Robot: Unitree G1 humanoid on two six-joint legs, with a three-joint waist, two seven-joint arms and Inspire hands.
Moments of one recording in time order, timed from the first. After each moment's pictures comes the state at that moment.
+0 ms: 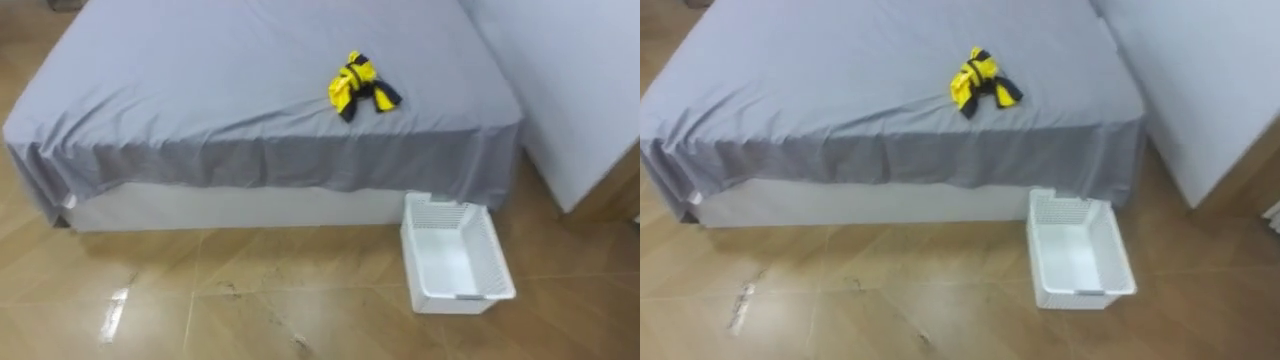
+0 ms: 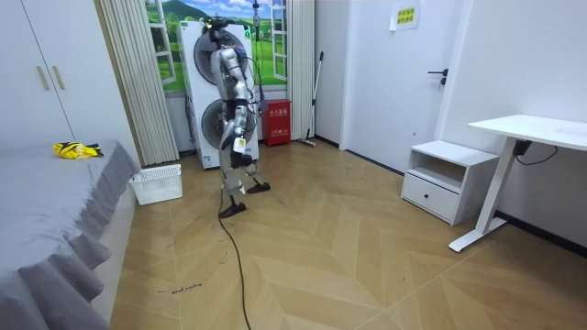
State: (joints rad) left arm 0.22 0.15 0.11 1.09 -0.40 -0.17 0.03; right arm 0.14 -0.20 -0.05 1.28 0.46 -0.03 0.16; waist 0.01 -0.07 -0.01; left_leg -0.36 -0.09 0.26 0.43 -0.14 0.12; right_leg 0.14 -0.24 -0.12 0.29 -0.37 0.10
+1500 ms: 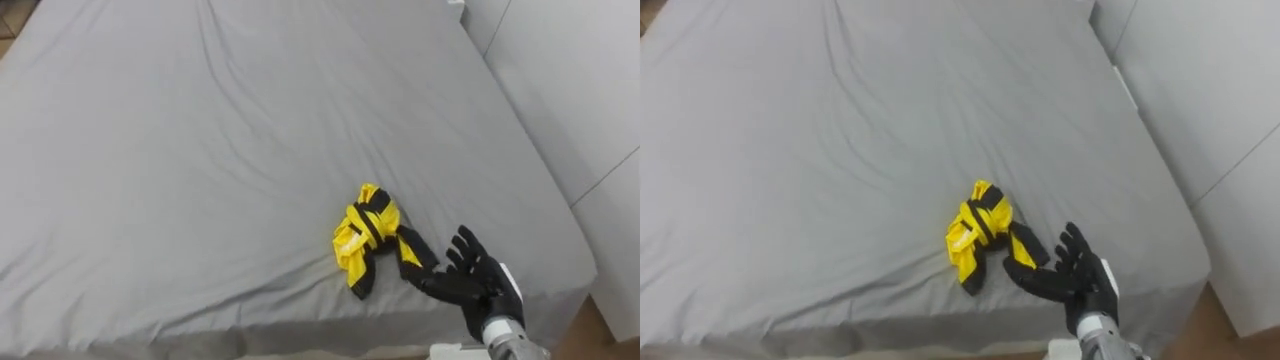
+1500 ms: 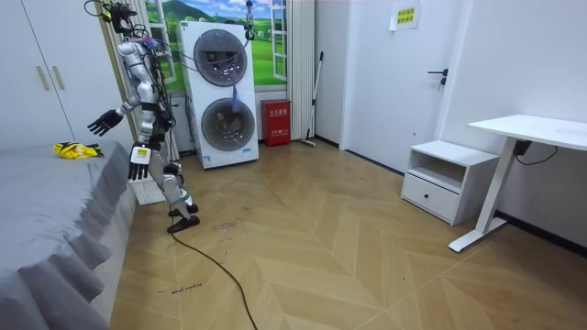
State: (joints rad) left arm 0.18 0.16 -0.07 1.08 -0.28 -0.17 -0.02; right arm 0.00 -0.22 0.06 0.59 0.43 -0.15 0.02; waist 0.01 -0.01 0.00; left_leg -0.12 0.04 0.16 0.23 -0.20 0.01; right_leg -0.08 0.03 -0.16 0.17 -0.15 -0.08
